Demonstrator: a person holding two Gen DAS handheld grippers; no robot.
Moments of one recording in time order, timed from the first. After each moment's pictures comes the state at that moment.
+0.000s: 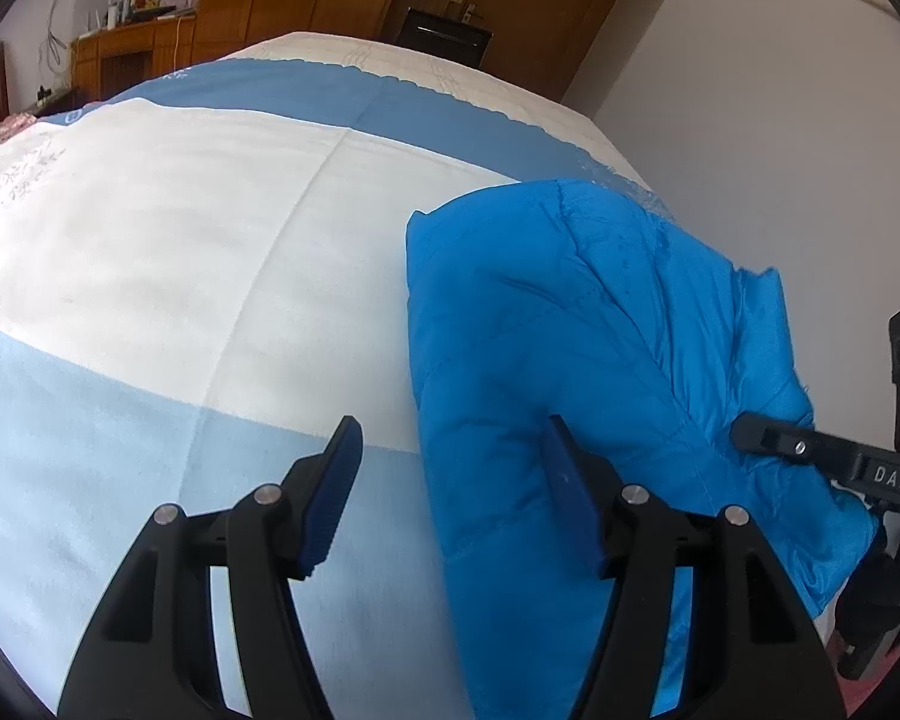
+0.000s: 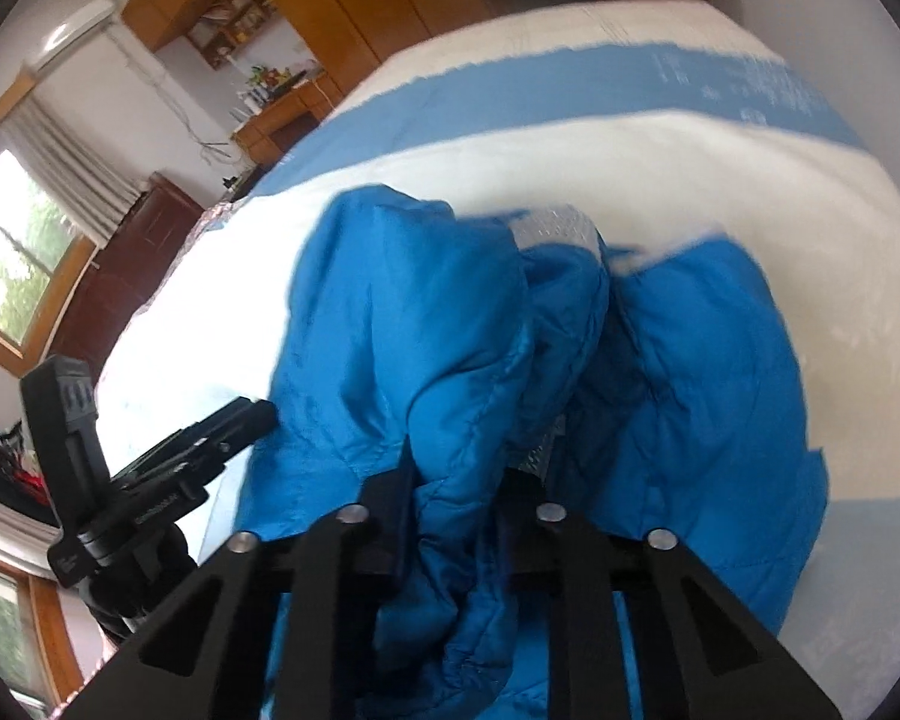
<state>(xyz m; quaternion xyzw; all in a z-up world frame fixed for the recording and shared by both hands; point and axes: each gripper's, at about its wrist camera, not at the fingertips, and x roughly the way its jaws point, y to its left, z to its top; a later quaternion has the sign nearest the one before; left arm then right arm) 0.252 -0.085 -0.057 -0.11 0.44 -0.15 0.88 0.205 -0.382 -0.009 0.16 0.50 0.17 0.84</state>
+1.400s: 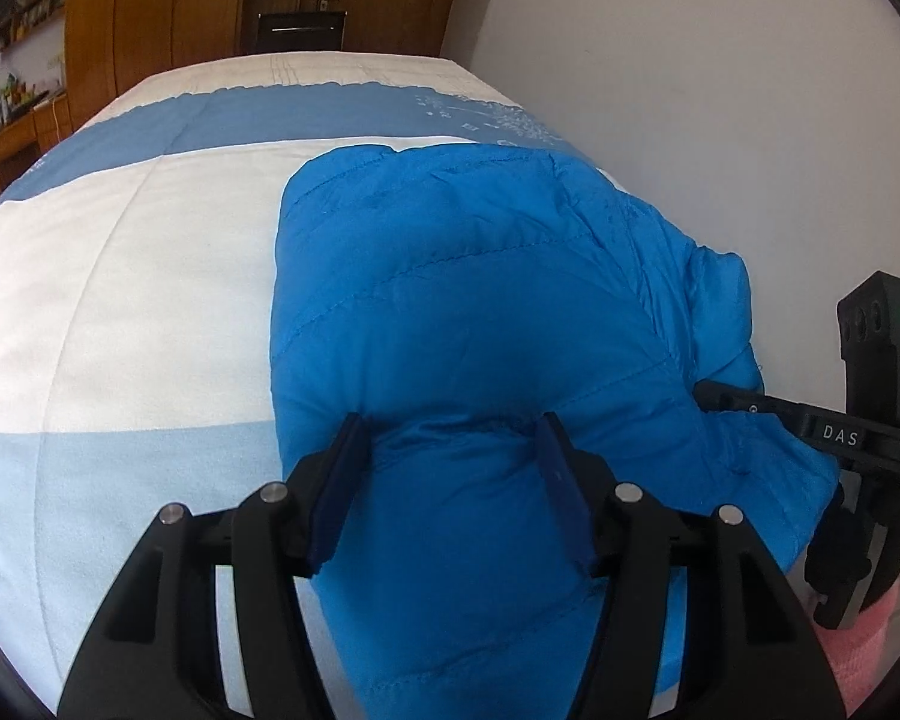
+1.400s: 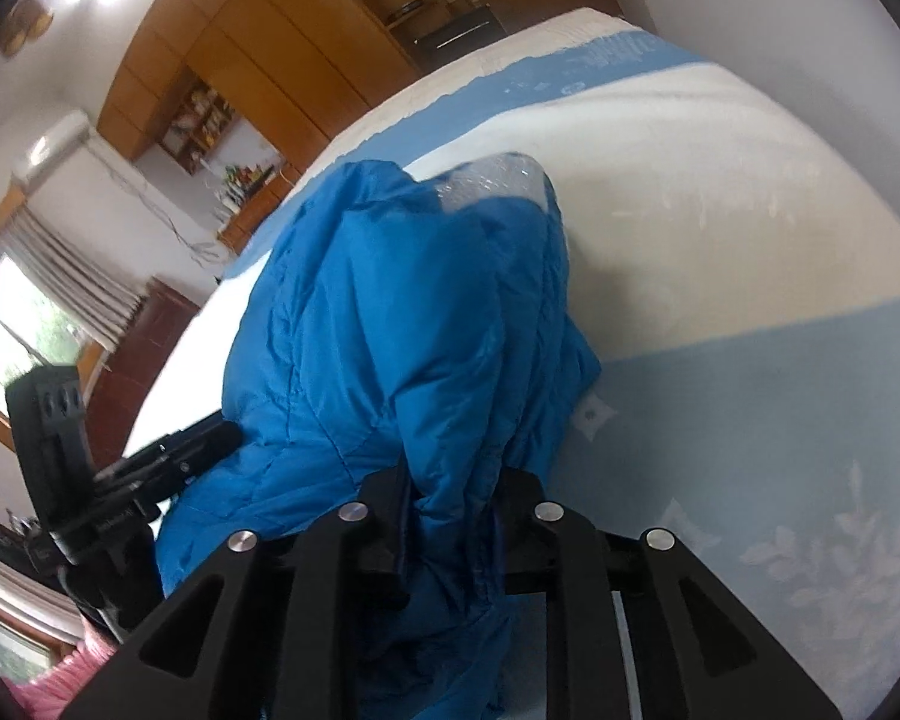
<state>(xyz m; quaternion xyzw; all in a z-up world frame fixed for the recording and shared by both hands) 0.227 -0.227 -0.064 0.01 0.44 -0.25 0.86 0.122 -0.520 -0.080 0.29 0.43 0.12 0.84</state>
